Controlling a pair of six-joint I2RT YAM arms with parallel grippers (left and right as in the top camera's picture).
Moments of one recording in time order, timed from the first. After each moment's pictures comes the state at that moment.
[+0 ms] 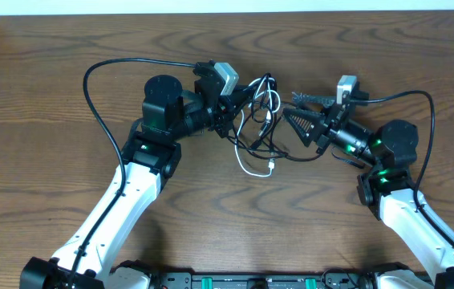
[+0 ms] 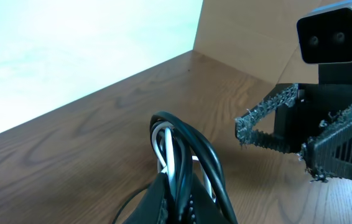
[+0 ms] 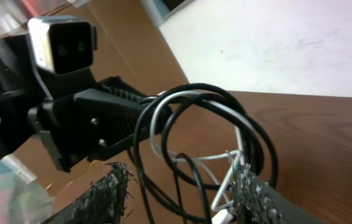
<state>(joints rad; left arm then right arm) -0.33 1.37 0.90 0.23 0.70 -0.03 0.18 1.31 0.54 0.87 -0.85 0.60</state>
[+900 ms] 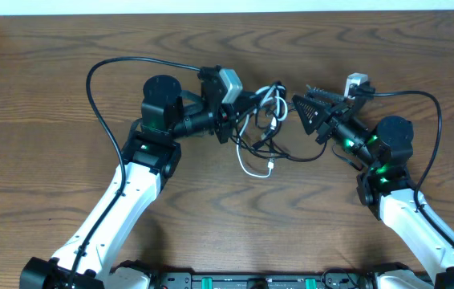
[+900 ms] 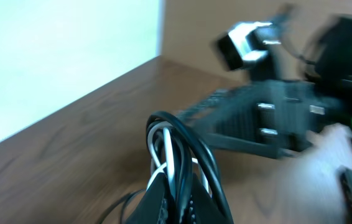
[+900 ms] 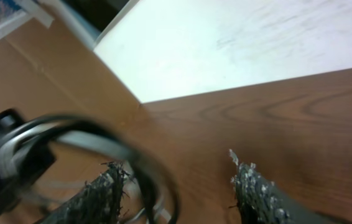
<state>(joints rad) -0.33 1.37 0.90 0.27 0.90 0.04 0.18 1.31 0.54 0.74 -0.58 0.63</state>
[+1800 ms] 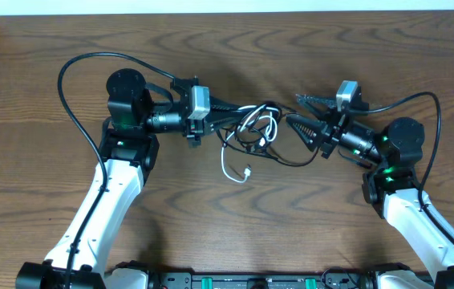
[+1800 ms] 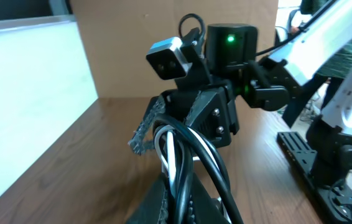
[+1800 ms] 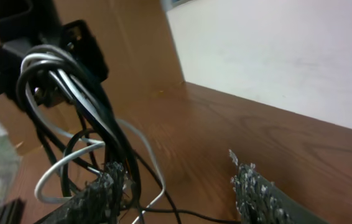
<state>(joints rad) -0.16 1.37 0.90 0.38 1.38 0.17 0.13 1.31 0.54 0.83 -0.96 0.33</state>
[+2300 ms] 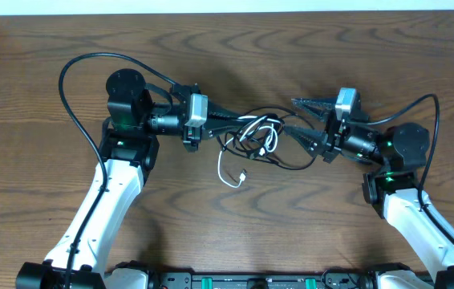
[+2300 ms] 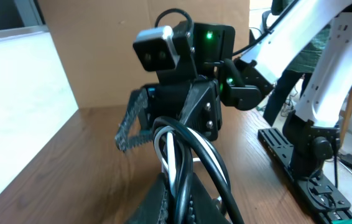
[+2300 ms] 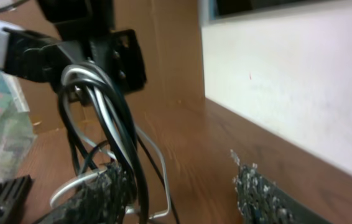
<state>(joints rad) -0.16 1.37 0.90 0.38 1.48 0.20 0.13 1.31 0.54 0.99 -1.08 0.30</state>
